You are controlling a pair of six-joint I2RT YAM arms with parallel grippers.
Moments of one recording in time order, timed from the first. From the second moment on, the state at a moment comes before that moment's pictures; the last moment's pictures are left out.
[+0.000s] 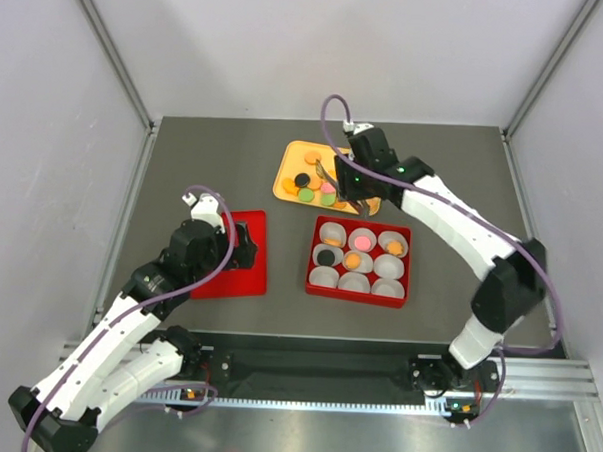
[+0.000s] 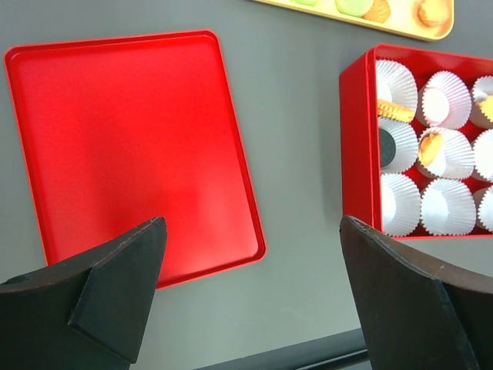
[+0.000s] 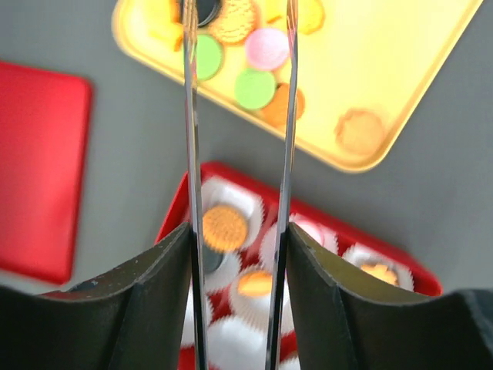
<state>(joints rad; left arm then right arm) -0.54 0.70 0.73 -0.59 -0.20 -0.45 0.64 1.62 1.53 -0.69 0.14 0.32</state>
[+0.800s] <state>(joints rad) -0.55 0.69 0.73 -0.59 -0.21 -0.45 0.60 2.14 2.01 -0.68 0.14 0.25</state>
